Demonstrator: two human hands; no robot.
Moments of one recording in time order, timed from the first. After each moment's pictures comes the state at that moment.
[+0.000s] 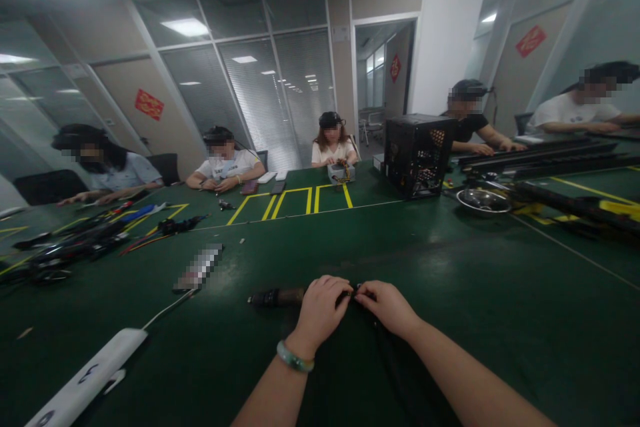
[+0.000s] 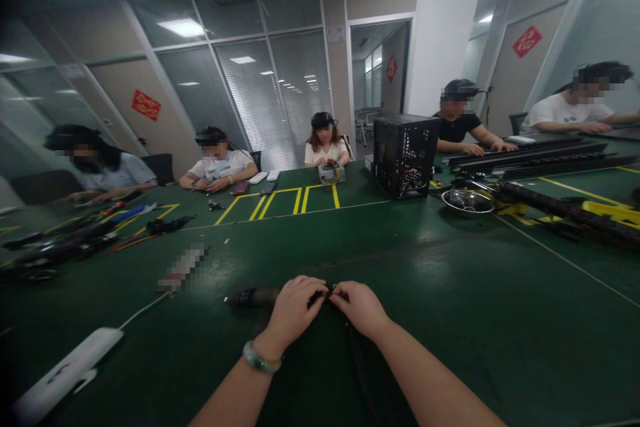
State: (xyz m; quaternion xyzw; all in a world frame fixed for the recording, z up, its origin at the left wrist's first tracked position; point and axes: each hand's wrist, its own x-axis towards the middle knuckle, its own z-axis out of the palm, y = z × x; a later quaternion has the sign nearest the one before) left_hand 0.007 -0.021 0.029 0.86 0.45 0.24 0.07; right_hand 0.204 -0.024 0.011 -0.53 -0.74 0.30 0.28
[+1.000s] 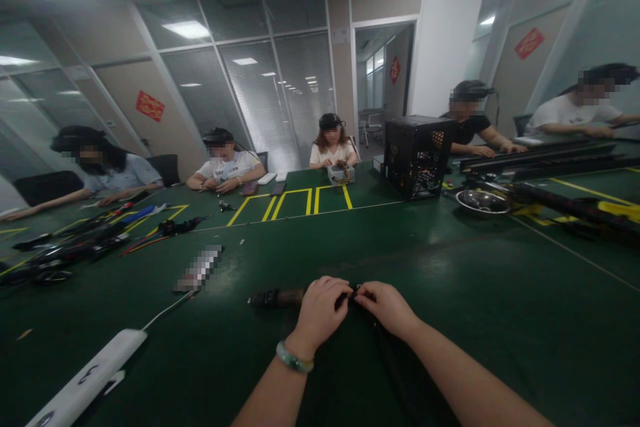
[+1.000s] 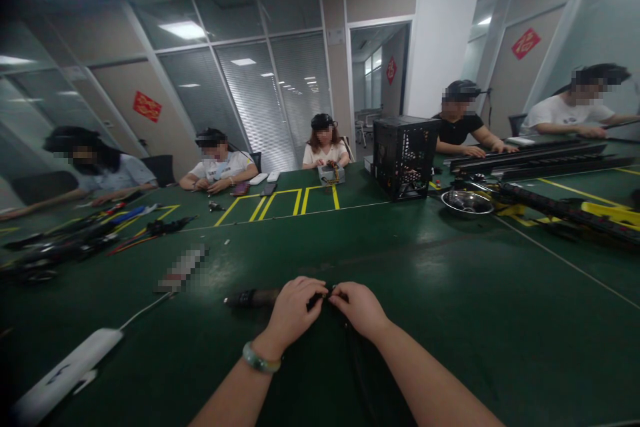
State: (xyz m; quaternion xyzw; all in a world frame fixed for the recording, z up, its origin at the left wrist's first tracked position) left_hand 0.006 -0.021 0.026 0.86 0.44 0.25 0.07; right_hand 0.204 -0.025 0.012 -0.52 -0.73 0.30 0.31
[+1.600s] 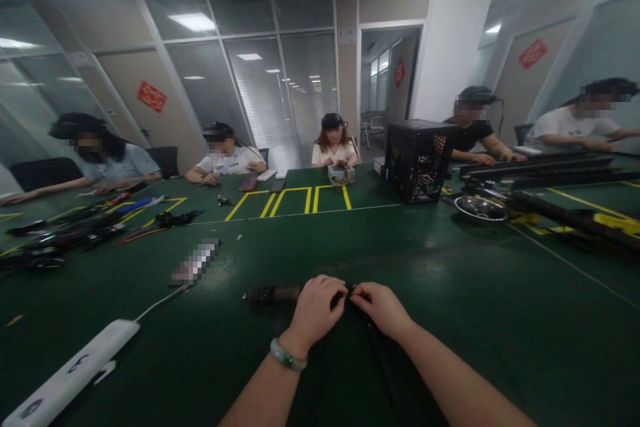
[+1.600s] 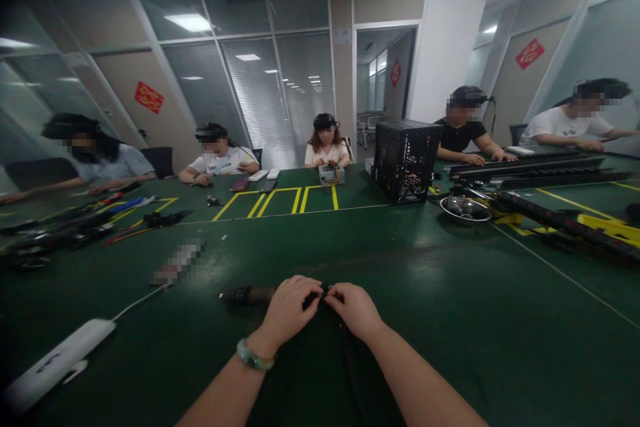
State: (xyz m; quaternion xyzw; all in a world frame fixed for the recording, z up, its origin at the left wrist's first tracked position) left_hand 0.007 -0.023 0.030 0.86 0.44 0.26 0.07; right_hand 0.204 -0.022 0.005 -0.52 -0.74 0.30 0.31
